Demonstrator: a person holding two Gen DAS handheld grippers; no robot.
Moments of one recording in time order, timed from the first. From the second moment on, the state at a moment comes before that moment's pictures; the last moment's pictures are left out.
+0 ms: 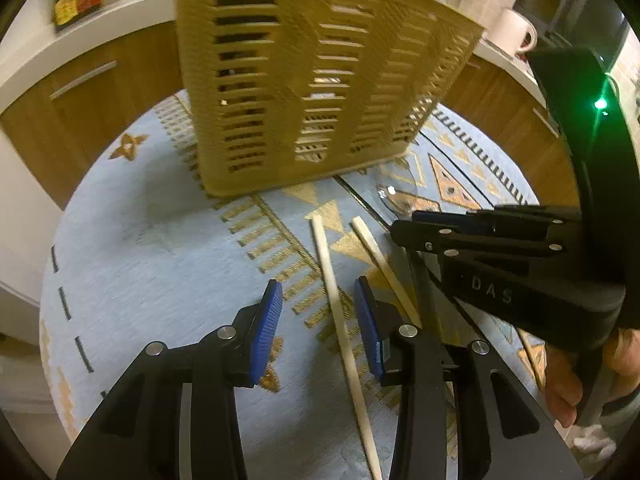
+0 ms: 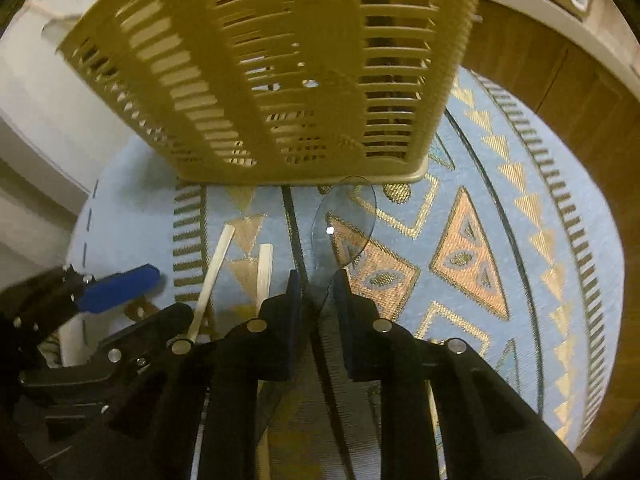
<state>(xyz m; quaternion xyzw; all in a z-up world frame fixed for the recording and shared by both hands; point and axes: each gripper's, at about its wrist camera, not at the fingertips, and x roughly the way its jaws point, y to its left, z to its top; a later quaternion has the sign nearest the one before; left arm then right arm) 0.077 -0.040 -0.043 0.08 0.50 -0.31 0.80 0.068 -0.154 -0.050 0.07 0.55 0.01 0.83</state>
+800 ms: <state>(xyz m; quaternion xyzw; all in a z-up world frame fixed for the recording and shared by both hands) 0.082 -0.016 -0.049 0.08 0.52 -0.24 0.82 0.036 -0.211 -0.047 0.10 0.58 0.03 0.81</state>
